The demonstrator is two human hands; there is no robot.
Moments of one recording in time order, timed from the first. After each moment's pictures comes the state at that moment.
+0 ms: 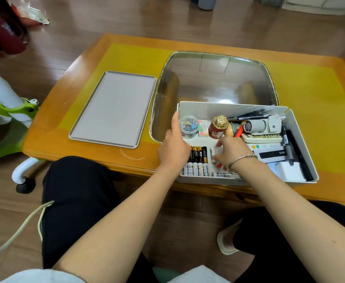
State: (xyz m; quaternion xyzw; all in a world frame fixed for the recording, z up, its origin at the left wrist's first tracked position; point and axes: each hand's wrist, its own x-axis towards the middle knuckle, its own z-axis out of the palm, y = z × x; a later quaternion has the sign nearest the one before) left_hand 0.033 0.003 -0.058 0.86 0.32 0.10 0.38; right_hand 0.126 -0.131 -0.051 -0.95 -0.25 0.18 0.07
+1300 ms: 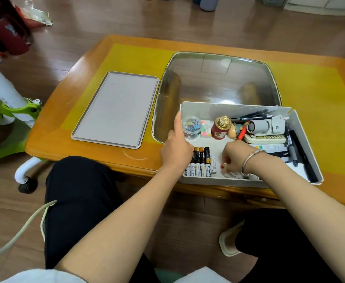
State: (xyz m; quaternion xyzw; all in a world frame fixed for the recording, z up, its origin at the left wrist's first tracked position) left_hand 0.032 0.003 -0.058 0.86 0.32 0.10 0.38; right_hand 0.132 -0.140 -0.037 -0.88 -0.40 0.22 -0.10
